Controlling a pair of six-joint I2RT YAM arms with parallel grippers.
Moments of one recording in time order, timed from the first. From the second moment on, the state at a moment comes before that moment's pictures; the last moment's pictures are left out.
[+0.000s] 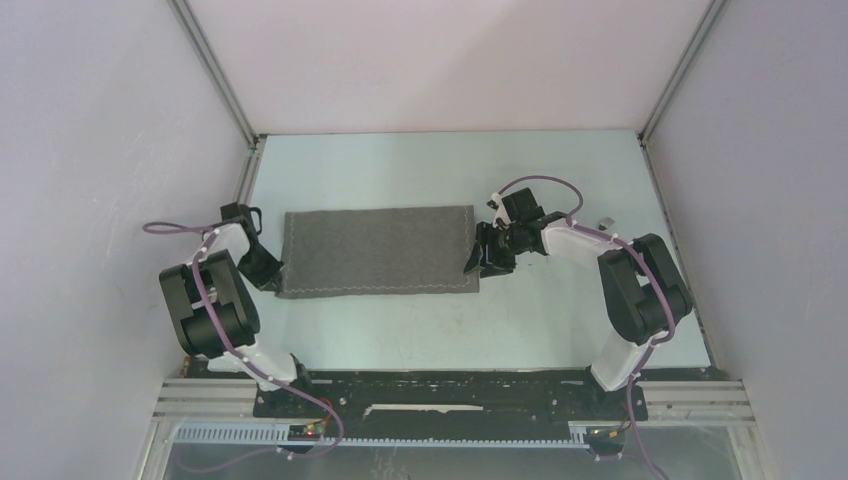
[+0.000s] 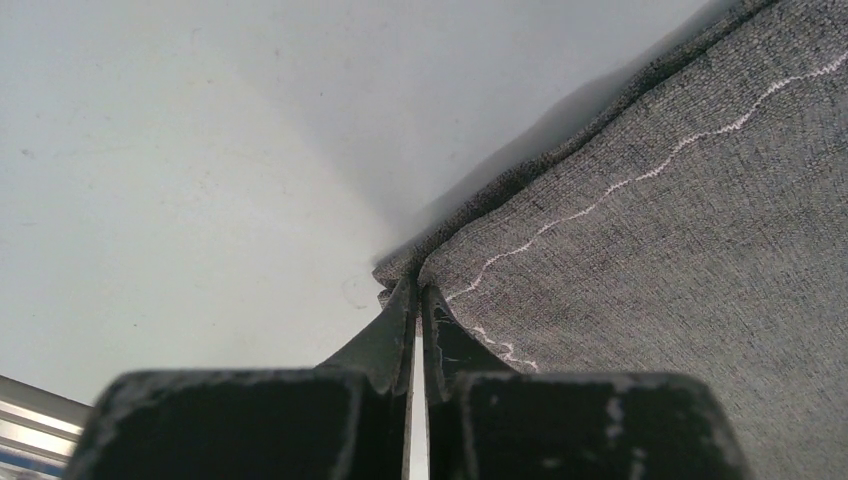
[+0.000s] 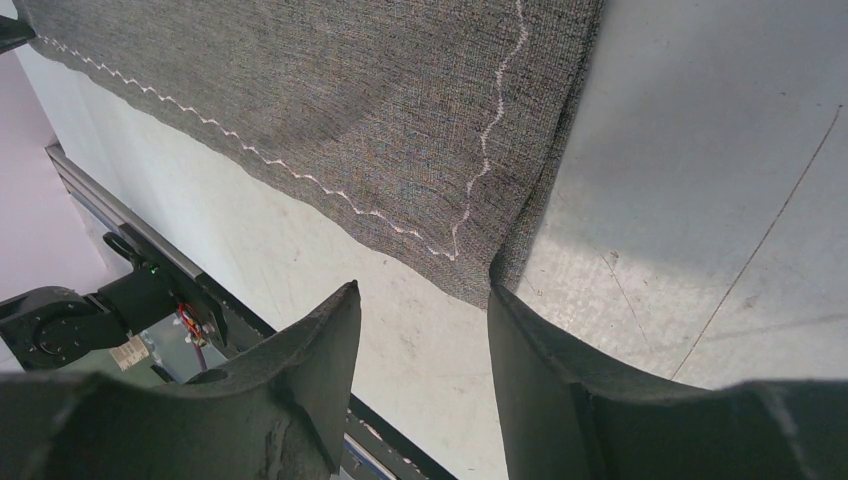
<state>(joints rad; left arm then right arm) 0.38 1.62 0.97 -0.74 -0.08 -0.48 0.42 1.73 1.02 -0.35 -0.51 0.51</state>
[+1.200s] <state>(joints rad) 0.38 1.41 0.91 -0.66 0.12 -0.52 0.46 1.73 1.02 -0.21 -0.67 0.58</state>
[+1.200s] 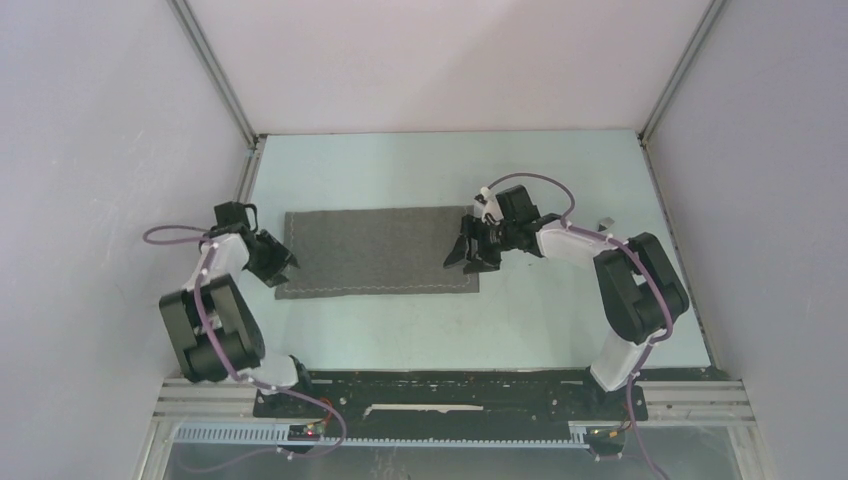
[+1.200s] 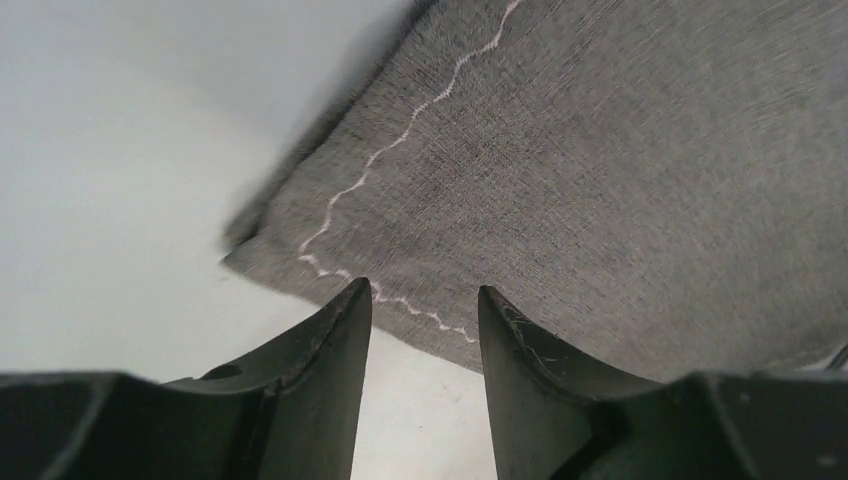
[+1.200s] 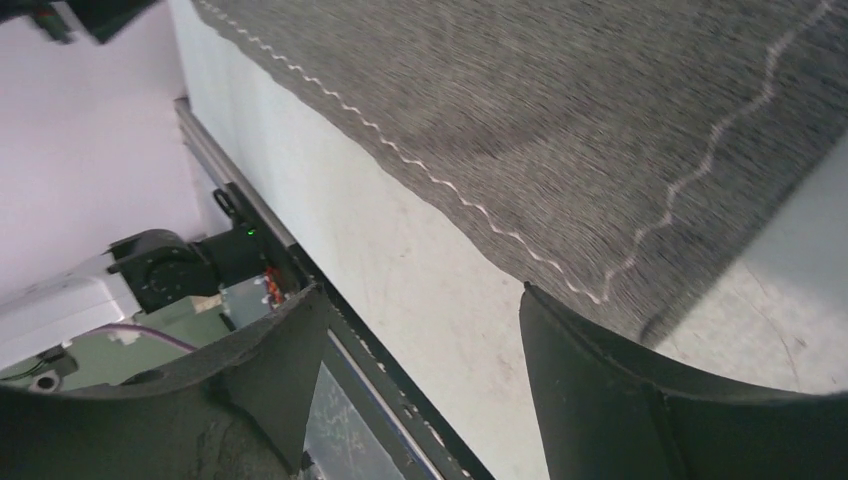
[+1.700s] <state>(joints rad) 0.45 1.63 0.93 -0.61 0.31 -0.54 0.44 1.82 1.00 -0.17 -0.67 0.63</state>
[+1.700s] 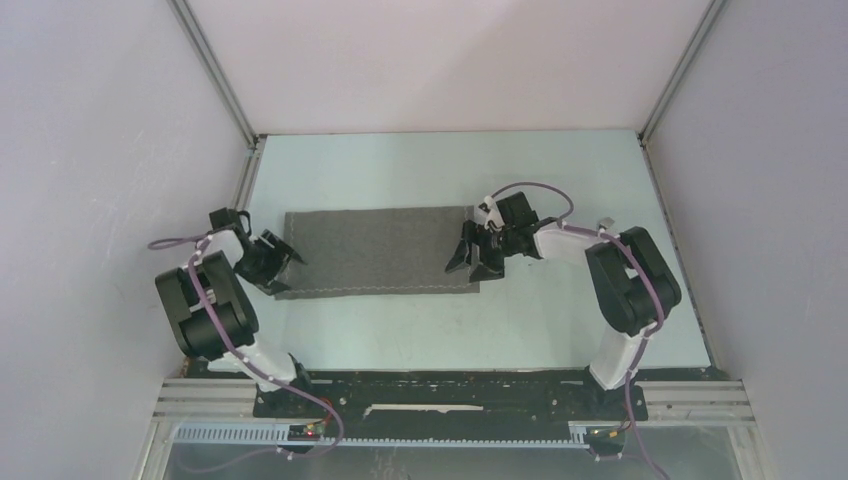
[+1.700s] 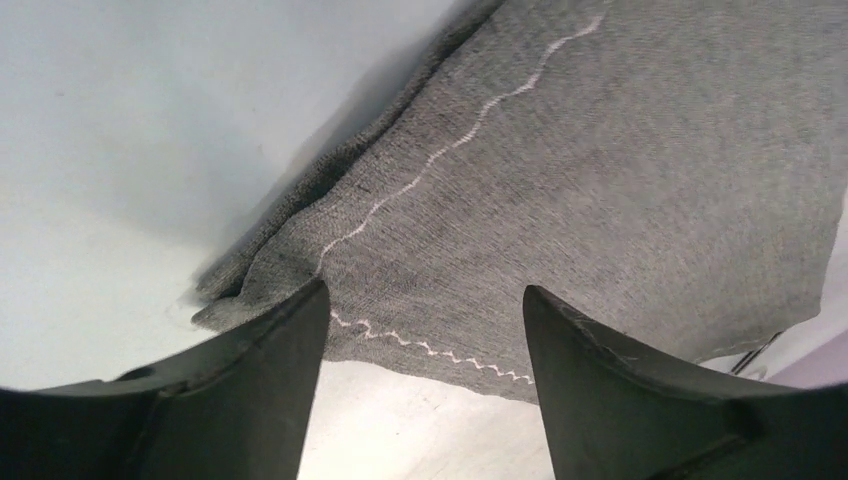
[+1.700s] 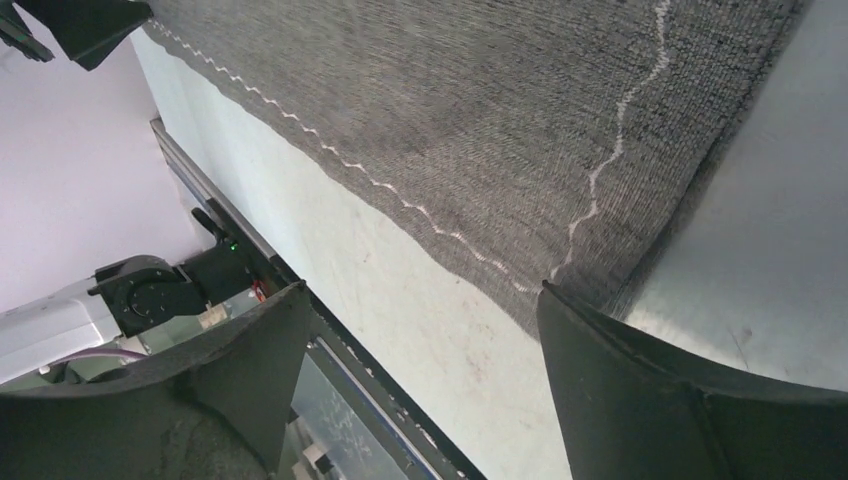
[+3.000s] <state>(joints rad) 0.40 1.98 1.09 0.22 0.51 -1.06 0.27 2.21 1.28 0.42 -0.66 1.08</state>
